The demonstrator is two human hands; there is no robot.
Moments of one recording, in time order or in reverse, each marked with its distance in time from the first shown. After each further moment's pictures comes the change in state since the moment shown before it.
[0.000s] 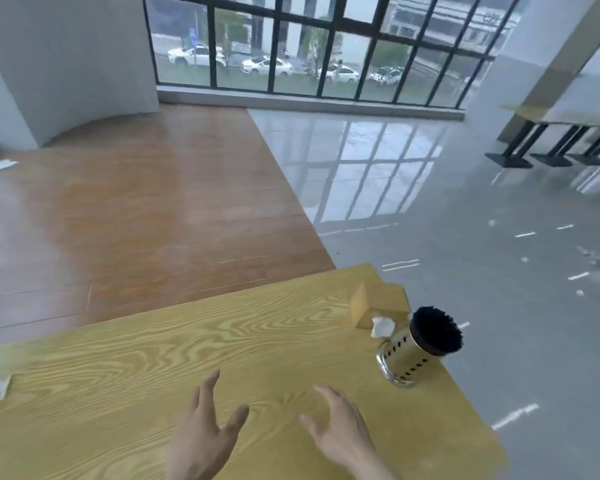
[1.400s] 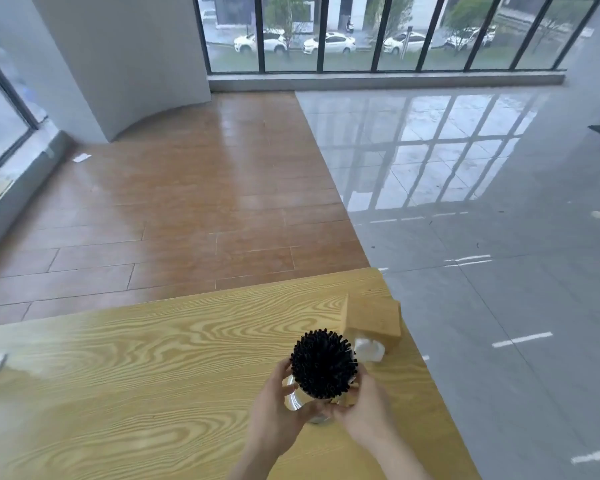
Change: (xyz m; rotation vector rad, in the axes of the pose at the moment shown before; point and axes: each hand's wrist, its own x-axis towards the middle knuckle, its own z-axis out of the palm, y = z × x) left_hand 0.051 0.142 0.174 -0.200 -0.031 0.004; right_hand 0.105 0.098 -0.113 0.281 0.054 -0.156
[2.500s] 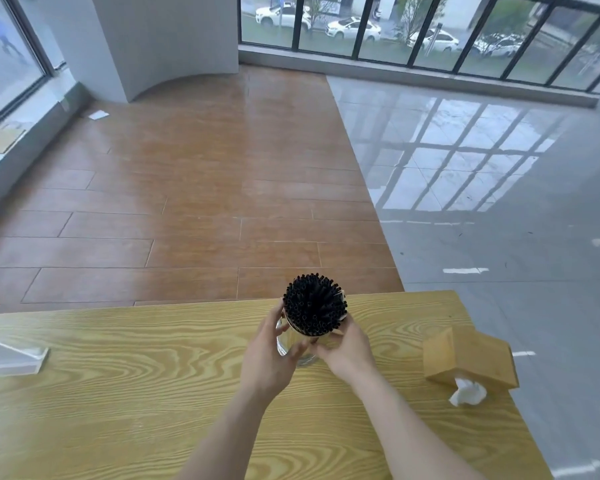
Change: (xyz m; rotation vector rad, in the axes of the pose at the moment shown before) left_hand 0.124 -0.069 -0.188 -0.013 0.134 0.036; right_hand 0.127 -0.161 0.164 0.029 -0.034 0.026
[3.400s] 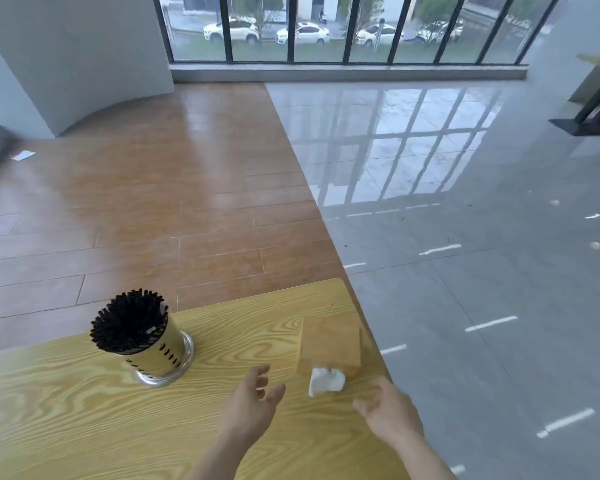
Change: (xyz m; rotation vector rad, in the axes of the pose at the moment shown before) left_hand -0.053 0.086 0.240 0.135 -0.177 -0.297; right_hand -0.045 0.237 -0.270 -0.334 0.036 0.335
